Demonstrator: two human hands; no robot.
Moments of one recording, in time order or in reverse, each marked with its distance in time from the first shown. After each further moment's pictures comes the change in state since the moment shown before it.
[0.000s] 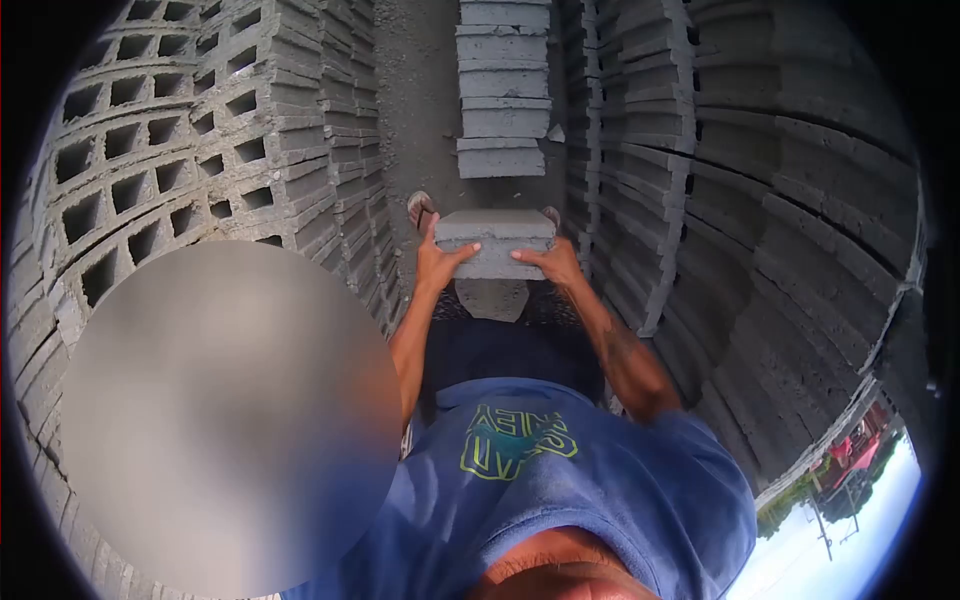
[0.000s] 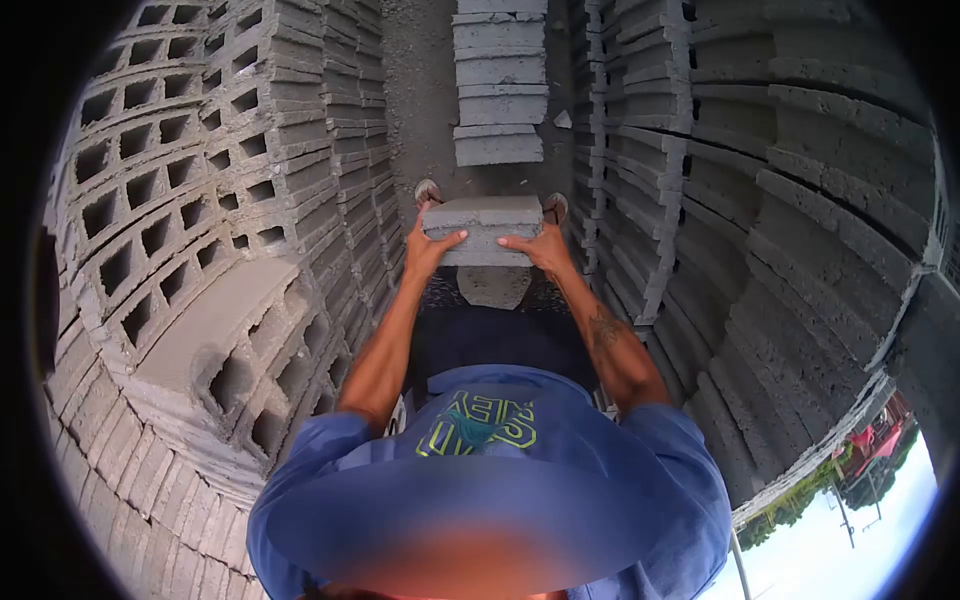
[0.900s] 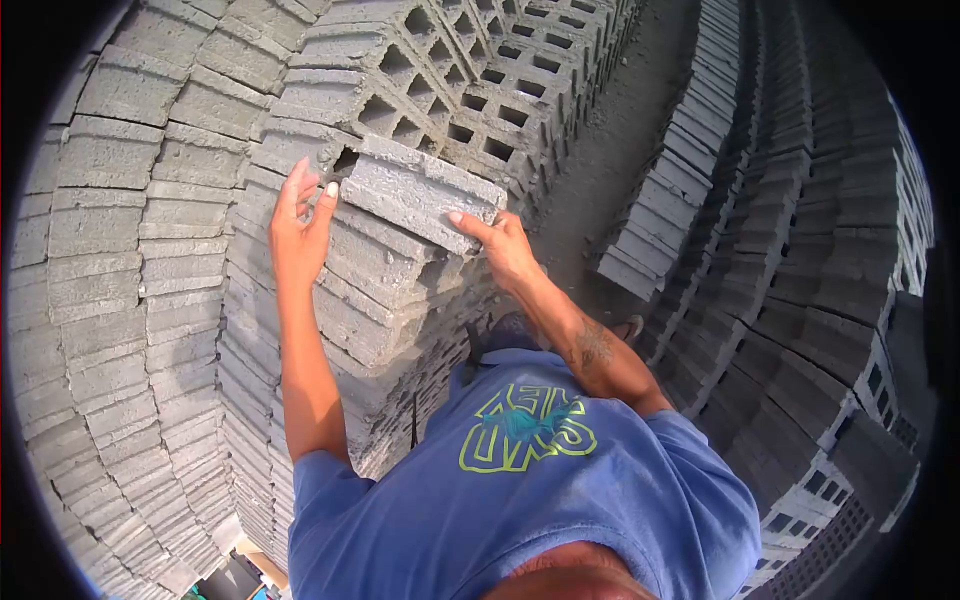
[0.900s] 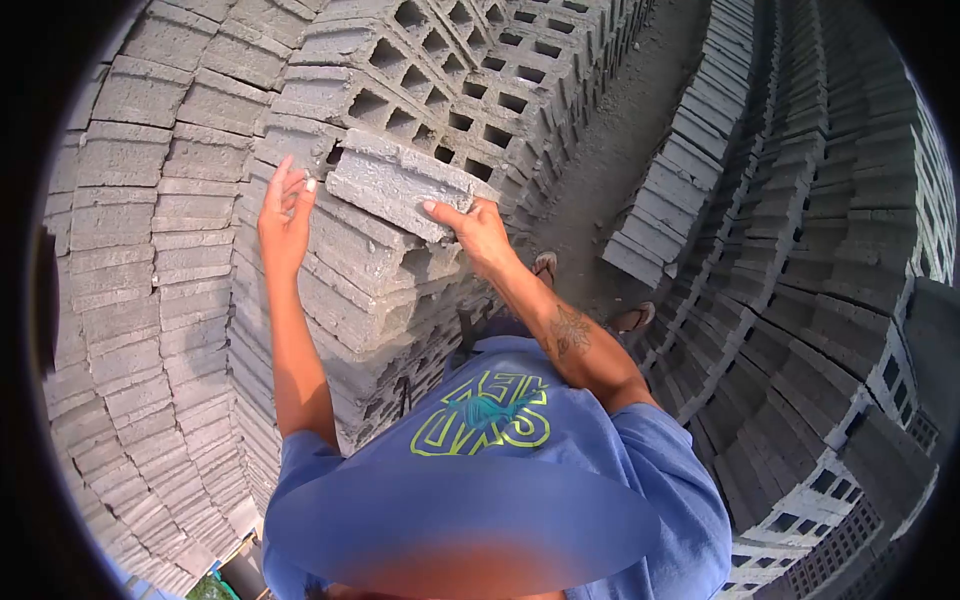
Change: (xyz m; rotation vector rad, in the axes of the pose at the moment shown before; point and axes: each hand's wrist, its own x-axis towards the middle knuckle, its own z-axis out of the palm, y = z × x) left_hand -0.254 0.332 -0.324 0.581 0.908 0.577; right_hand -0.109 -0.236 0.345 0.259 -0.643 -0.234
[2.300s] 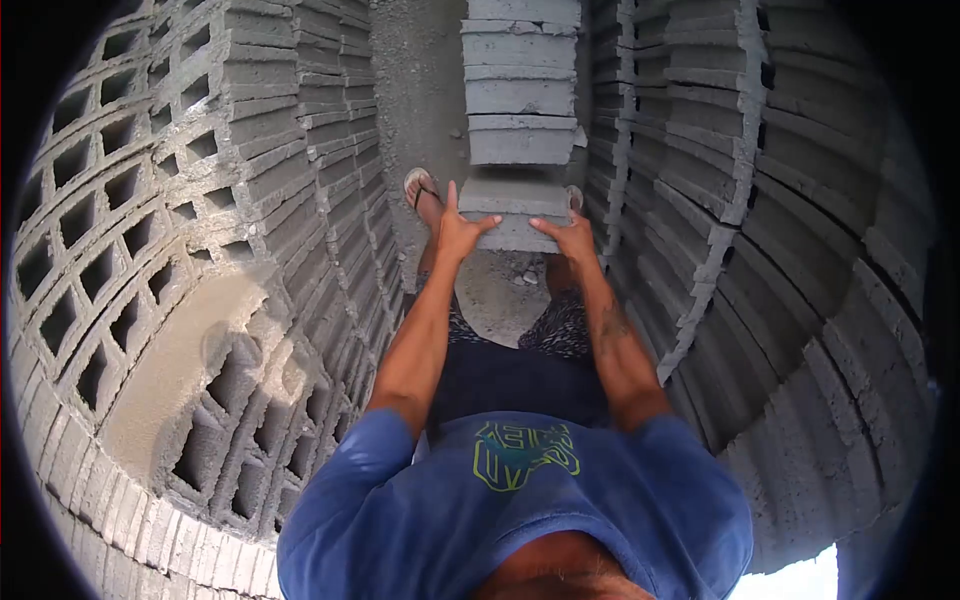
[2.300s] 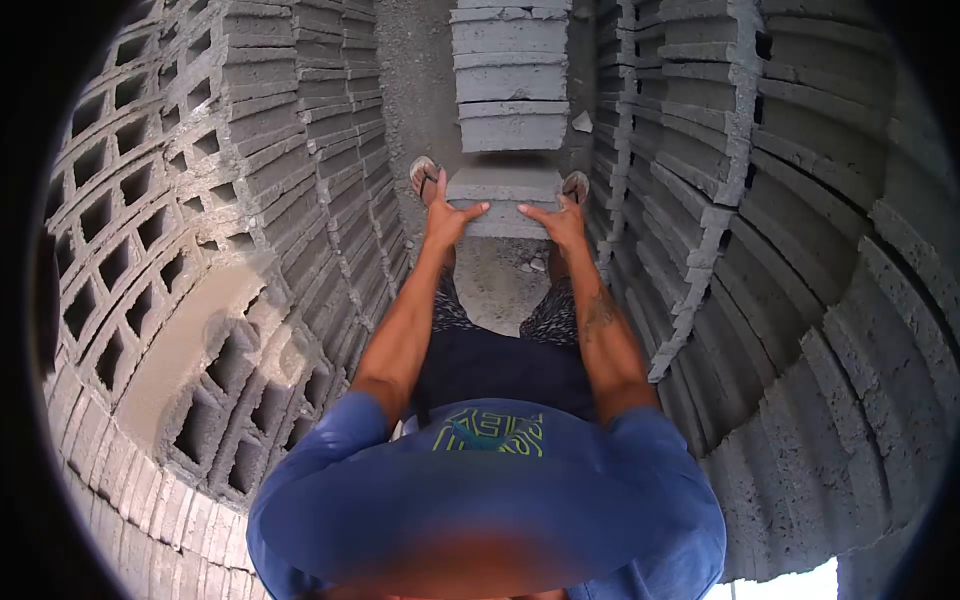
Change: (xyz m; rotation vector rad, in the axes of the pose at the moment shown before) left_hand -0.234 -0.070 0.591 -0.408 -0.973 -0.718; right_hand -0.086 0.187 -0.521 -0.303 0.864 0.306
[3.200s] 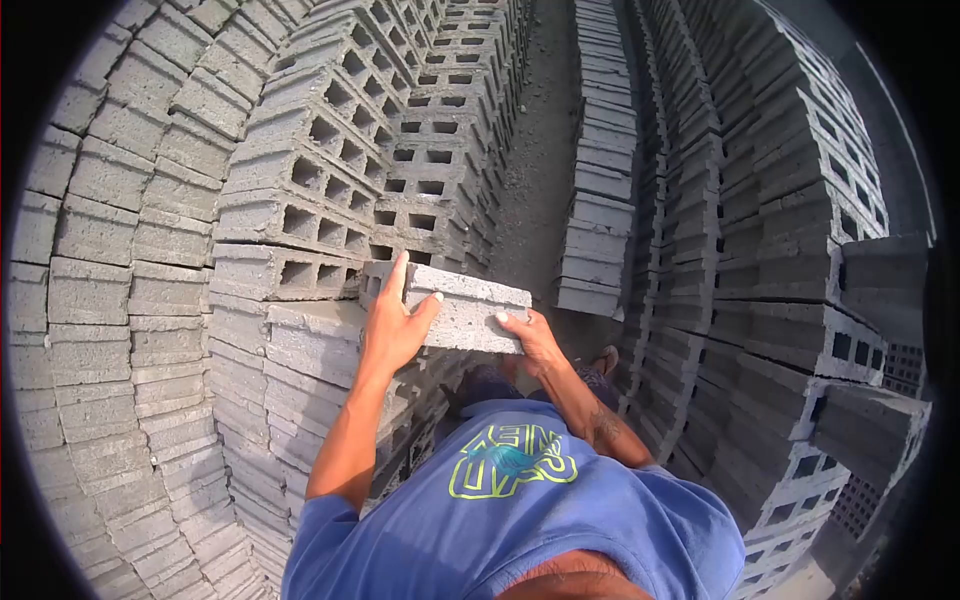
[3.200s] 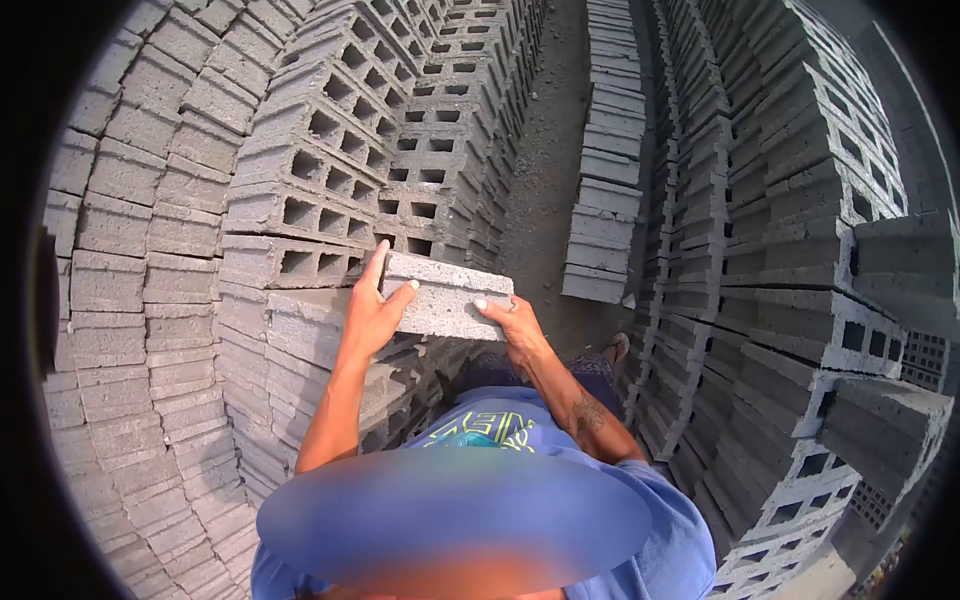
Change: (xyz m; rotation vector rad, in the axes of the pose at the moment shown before) left_hand -0.333 0.321 -0.255 0.493 0.388 0.559; right_hand -0.293 -0.297 0.180 0.577 -0.670 -0.076
